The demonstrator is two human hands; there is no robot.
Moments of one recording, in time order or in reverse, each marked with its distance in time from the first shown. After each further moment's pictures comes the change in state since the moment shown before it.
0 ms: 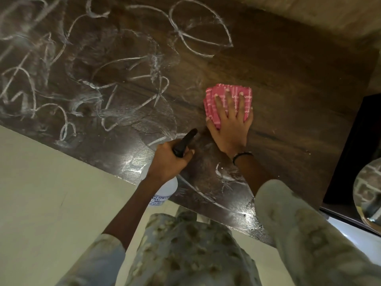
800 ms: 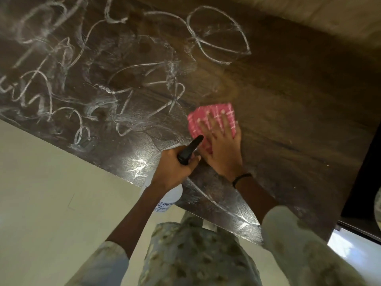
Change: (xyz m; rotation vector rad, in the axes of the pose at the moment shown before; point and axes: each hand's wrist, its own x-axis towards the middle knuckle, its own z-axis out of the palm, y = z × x) left_hand 0.005 -0.013 -0.022 -0.003 0.032 0.101; right_hand -0.022 -0.043 0.015 -0.028 -0.039 -0.300
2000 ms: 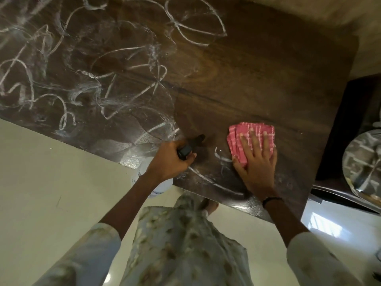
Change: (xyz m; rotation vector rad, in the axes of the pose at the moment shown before) left_hand -0.043 0.001 0.019 0.082 -0.256 0.097; right_hand -0.160 0.063 -0.009 0.026 -0.060 0.381
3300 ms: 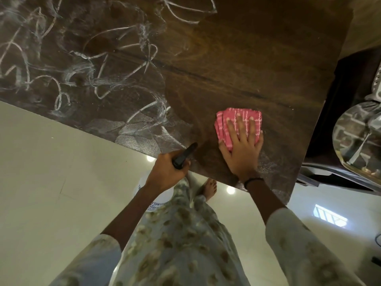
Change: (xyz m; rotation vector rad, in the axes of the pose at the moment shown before) left_hand -0.072 -0.017 0.058 -0.040 0.086 -0.065; right_hand -0.024 -0.012 0.013 0.015 0.071 0.002
